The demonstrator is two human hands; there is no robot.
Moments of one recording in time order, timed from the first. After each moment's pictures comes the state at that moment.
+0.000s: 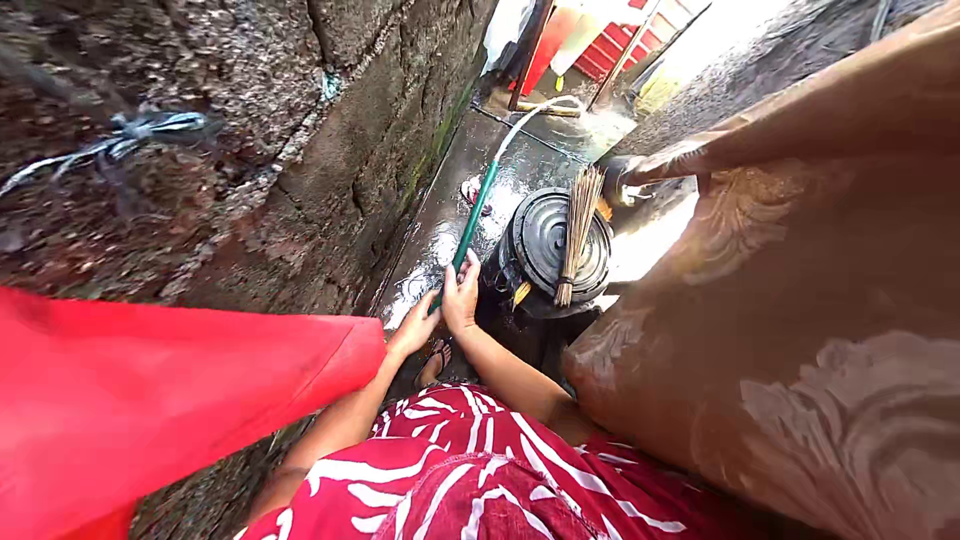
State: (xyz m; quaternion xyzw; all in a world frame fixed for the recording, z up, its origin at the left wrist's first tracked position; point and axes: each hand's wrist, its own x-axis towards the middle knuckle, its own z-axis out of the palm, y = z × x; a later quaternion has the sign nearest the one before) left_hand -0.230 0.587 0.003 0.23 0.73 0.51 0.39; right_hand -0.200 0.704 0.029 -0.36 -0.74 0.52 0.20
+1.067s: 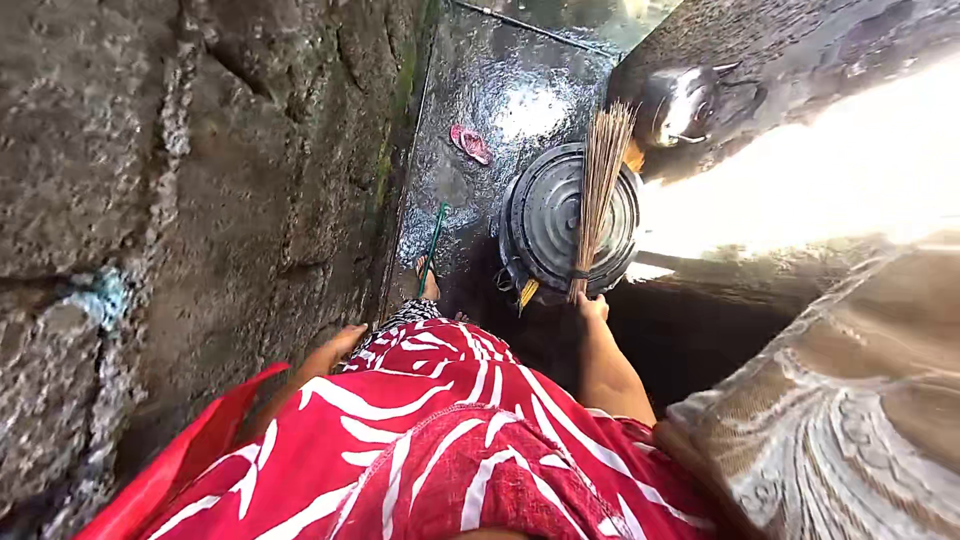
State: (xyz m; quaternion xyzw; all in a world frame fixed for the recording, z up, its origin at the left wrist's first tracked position) left_hand -0.416 0.575 -0.103 -0.05 0.76 0.12 0.64; right_hand -0.068 1.039 -0.085 -0.76 -0.54 0.32 -0.15
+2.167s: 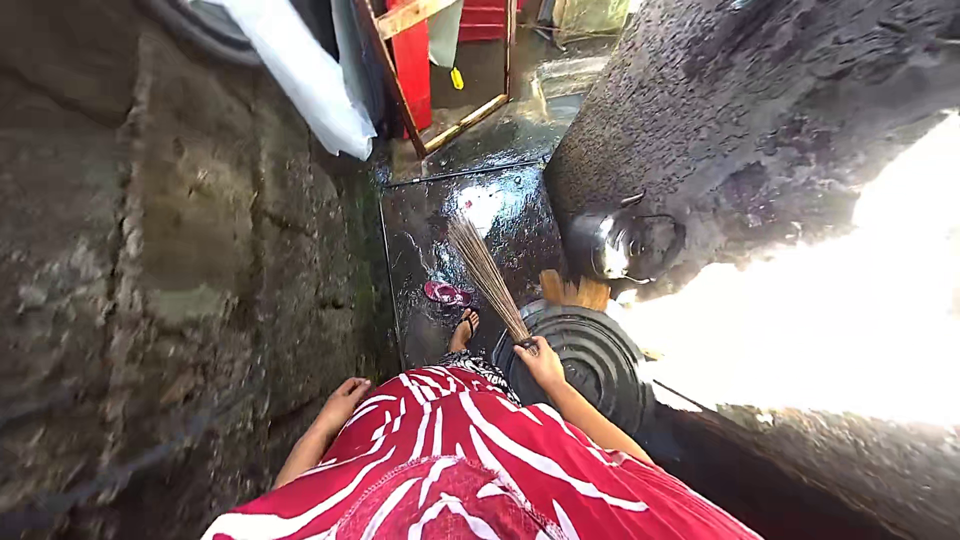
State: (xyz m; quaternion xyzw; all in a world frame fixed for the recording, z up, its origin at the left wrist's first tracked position) left_hand -0.725 1.044 -0.005 0.13 0.80 0.15 0.56; right_hand -0.345 1.296 -0.057 -0.64 -0.58 0.49 -0.14
